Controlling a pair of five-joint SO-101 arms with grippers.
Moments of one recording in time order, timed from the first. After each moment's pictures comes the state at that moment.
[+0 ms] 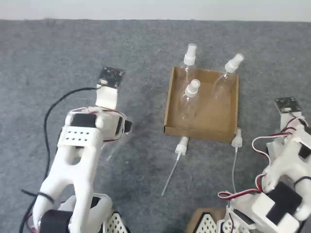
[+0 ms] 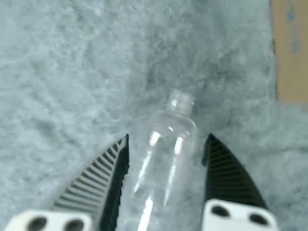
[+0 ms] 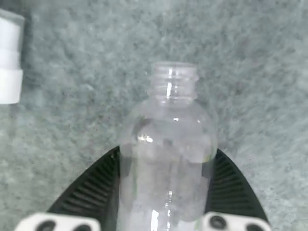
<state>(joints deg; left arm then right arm) -1.4 -26.3 47.1 60.2 -6.7 37.5 -6.7 40.0 53.7 45.8</state>
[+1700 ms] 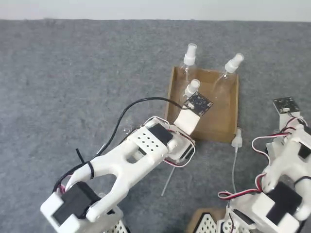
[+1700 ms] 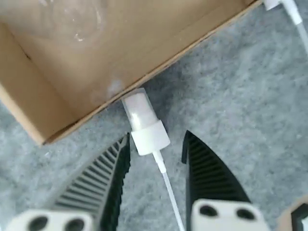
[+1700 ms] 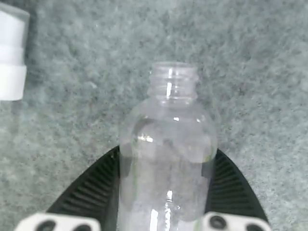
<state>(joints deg) 38.5 -7.9 39.6 52.5 8.8 37.5 -6.7 40.0 54.2 46.6</state>
